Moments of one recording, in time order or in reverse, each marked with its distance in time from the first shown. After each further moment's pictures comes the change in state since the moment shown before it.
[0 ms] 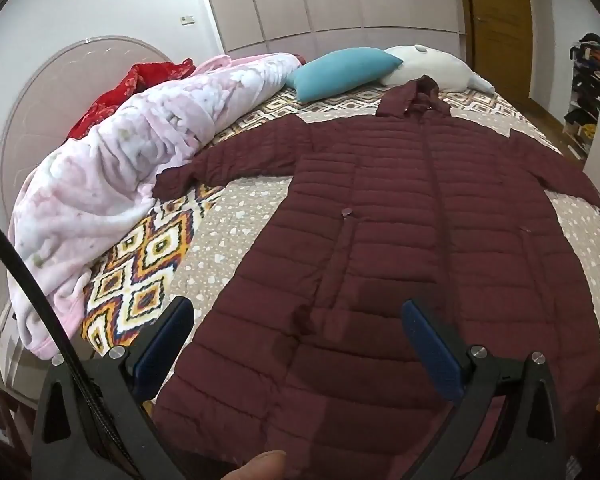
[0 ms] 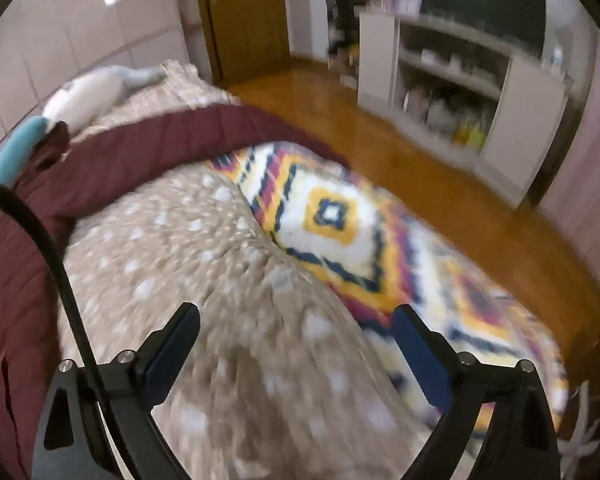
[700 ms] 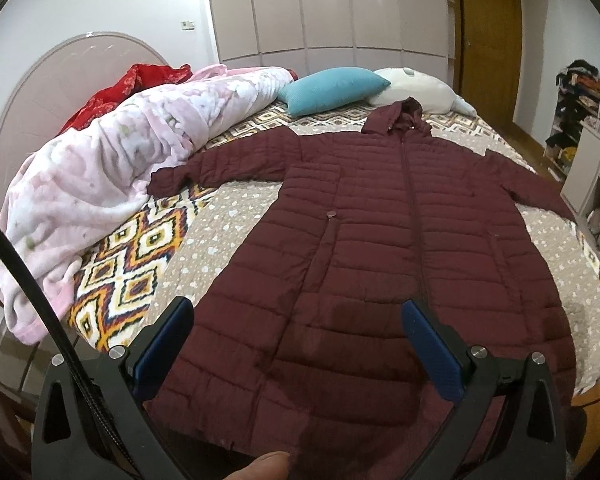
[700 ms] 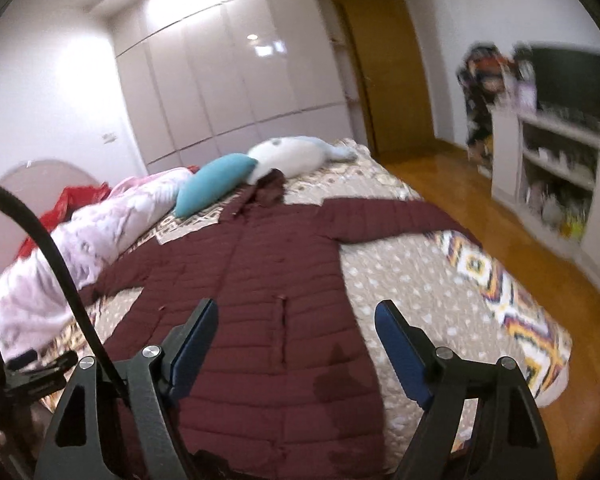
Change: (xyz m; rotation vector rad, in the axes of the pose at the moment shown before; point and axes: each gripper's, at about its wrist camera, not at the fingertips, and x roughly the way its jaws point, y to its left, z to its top) left arm -0.040 0.021 -0.027 -0.101 -0.060 -0.112; right arm -0.283 0.091 -0.093 -0.210 -0.283 0.510
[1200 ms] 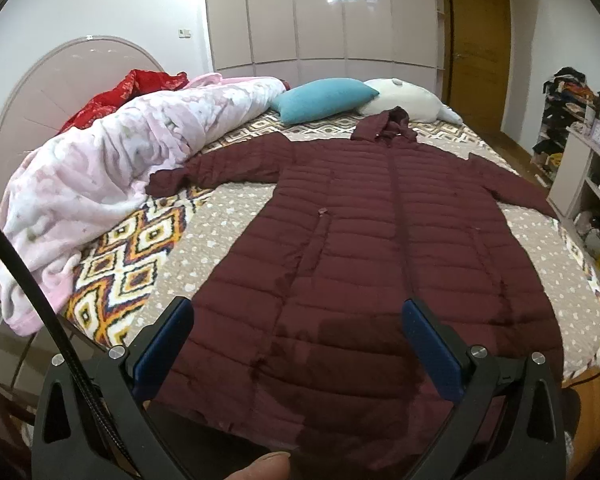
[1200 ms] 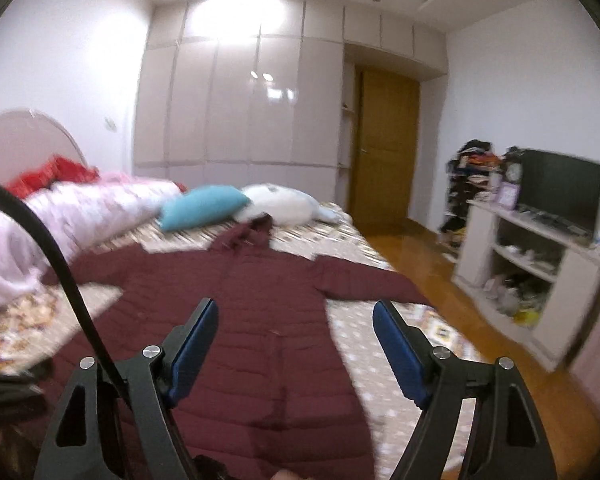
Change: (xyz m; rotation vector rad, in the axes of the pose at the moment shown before) left arm -0.028 0.006 -0.029 0.044 -0.050 -0.024; right arm -0.034 0.087 -0.020 -0.193 -0.205 -0.127
